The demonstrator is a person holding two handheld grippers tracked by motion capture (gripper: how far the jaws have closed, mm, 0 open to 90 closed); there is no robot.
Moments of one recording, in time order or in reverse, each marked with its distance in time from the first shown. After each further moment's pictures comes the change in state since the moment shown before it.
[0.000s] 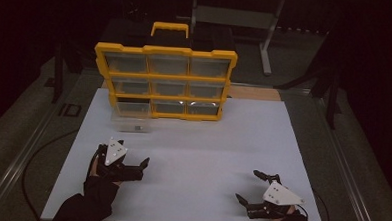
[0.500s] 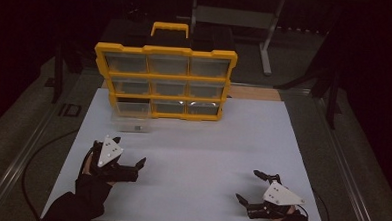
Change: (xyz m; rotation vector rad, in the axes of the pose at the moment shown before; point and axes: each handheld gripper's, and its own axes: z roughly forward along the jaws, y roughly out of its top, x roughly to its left) left arm 0.001 0.017 -0.024 -0.030 -0.022 0.070; right arm 0.000 0.000 0.000 0.000 -0.003 -0.004
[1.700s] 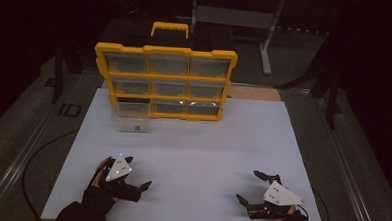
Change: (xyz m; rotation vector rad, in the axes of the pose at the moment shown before) left arm -0.012 -0.054 0.024 0.070 -0.214 0.084; right arm -0.001 -0.001 -0.001 0.001 0.006 0.003
